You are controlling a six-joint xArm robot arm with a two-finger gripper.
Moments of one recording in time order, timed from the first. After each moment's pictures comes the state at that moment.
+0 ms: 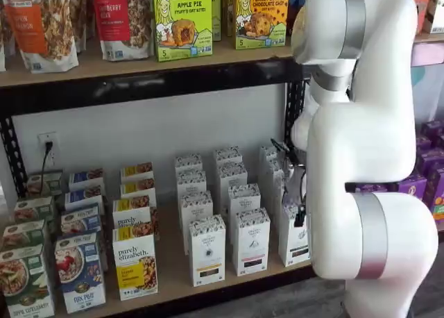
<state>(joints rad) -0.28 0.70 -1.13 0.31 0.46 -2.12</state>
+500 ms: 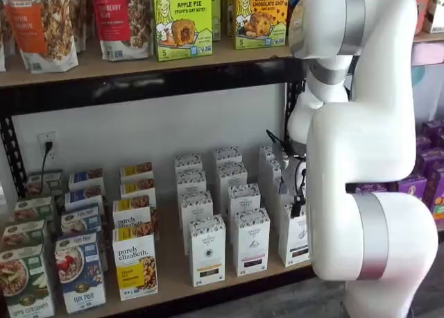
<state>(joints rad) -0.26 0.67 -1.14 0.23 0.45 -2.03</state>
